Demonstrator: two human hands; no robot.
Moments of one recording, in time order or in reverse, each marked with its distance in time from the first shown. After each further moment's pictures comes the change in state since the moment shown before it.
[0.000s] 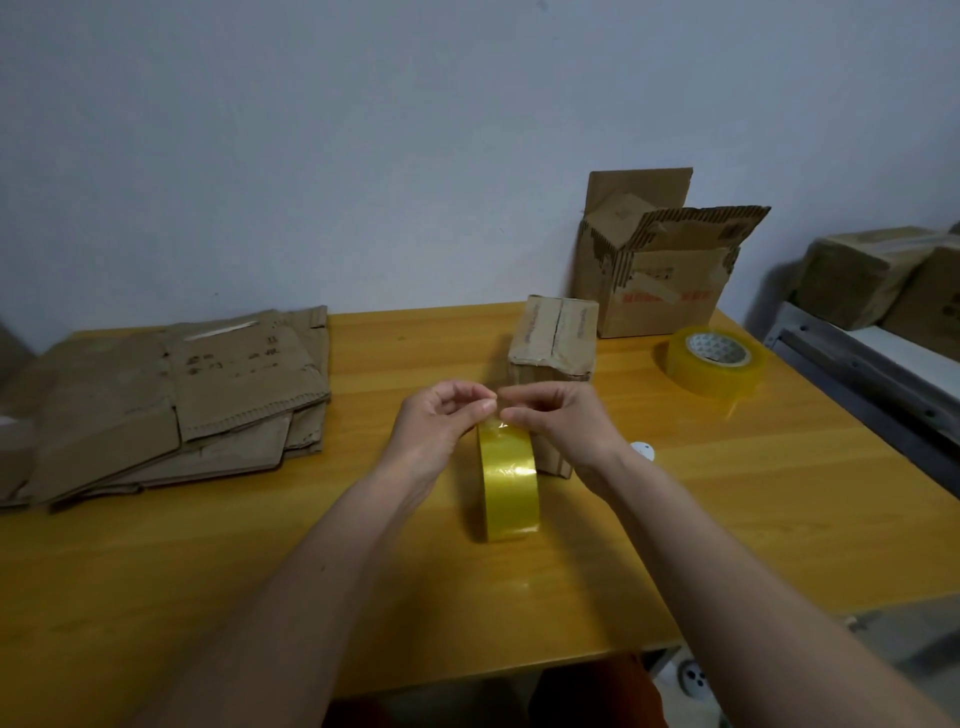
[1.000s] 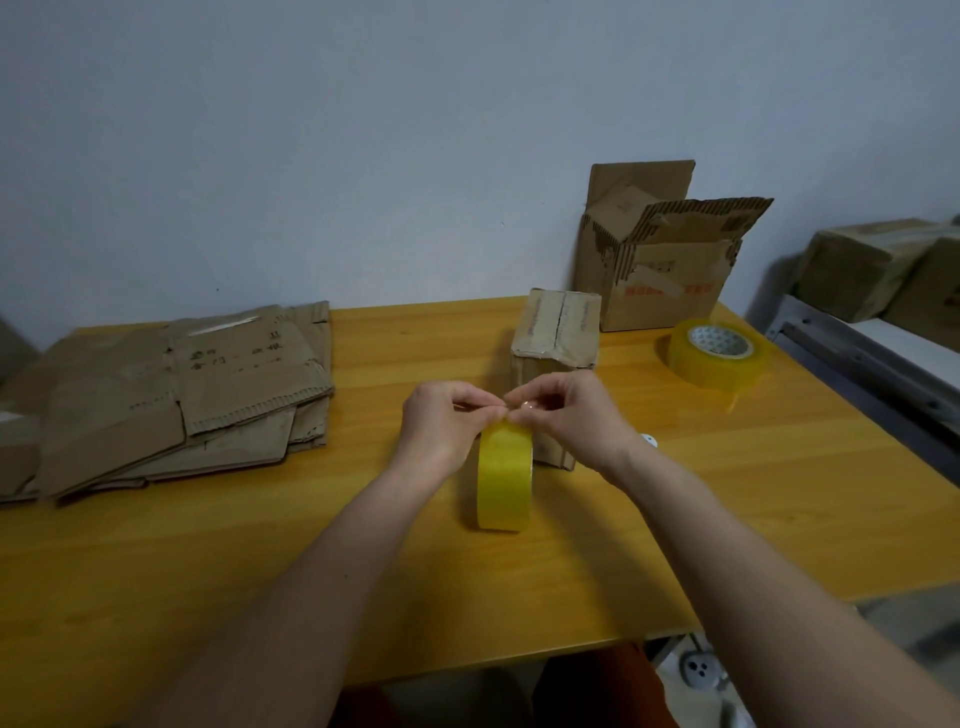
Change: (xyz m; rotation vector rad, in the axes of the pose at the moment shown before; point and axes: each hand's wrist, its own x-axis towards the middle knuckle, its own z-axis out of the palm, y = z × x) left_hand -0.009 0.015 0.005 0.566 0.077 0.081; right_hand -0.008 -0.008 -0.005 -0.311 -0.053 -0.121
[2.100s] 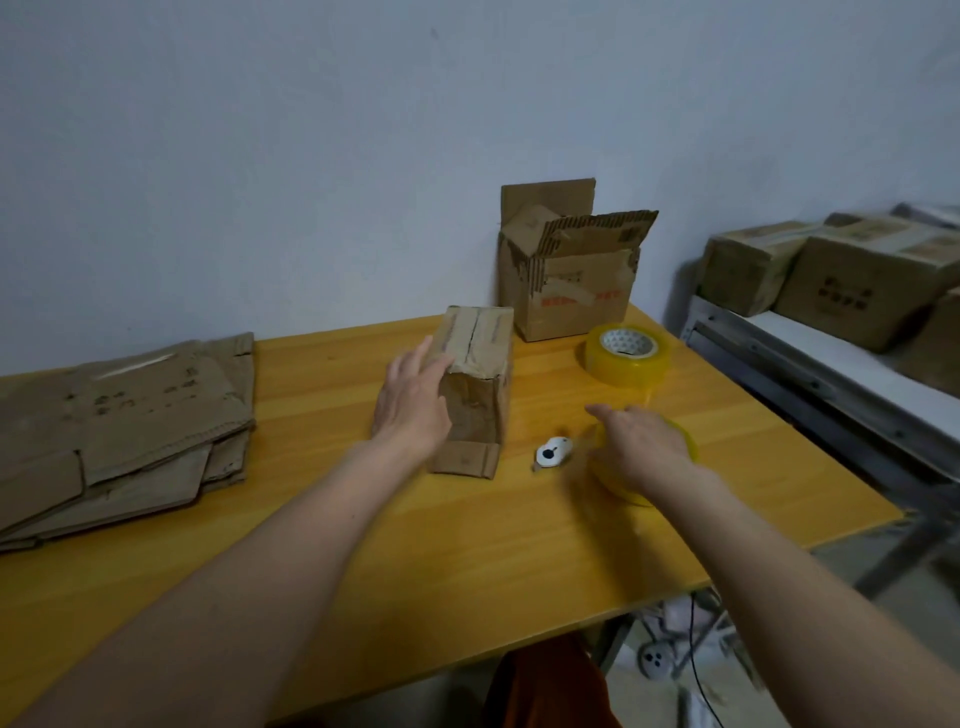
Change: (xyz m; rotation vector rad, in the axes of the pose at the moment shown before) left_hand 0.046 0.014 0.061 0.561 -0.032 0.160; right_hand -0.033 0.083 -0.104 -0.970 0.073 0.369
